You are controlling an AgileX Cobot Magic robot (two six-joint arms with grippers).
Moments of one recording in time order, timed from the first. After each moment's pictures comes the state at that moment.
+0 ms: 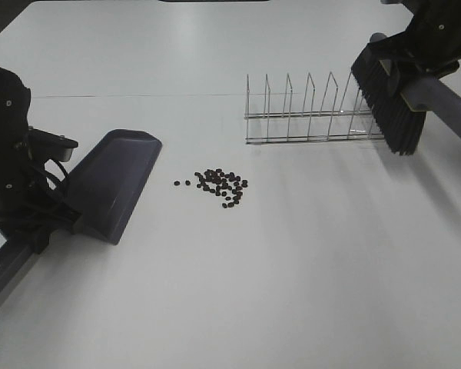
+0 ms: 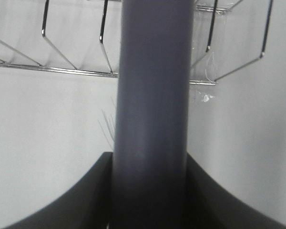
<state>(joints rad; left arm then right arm) -0.30 2.00 -1.10 0.14 0.83 -0.10 0.02 2.08 -1.73 -0.01 0.98 -0.05</state>
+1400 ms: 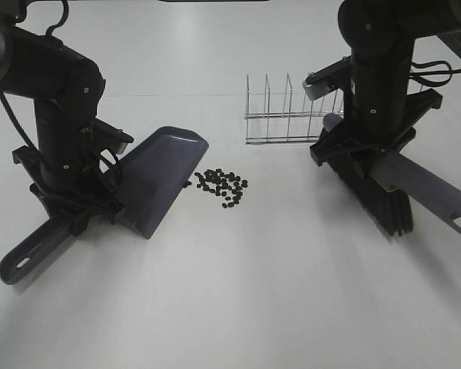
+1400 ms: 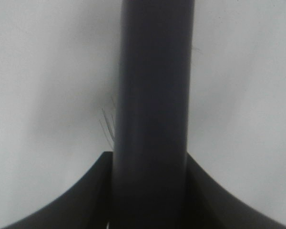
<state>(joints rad) -0.44 2.16 -1.38 0.21 1.03 -0.06 0.37 2.02 -1.38 -0.35 1.01 0.25</state>
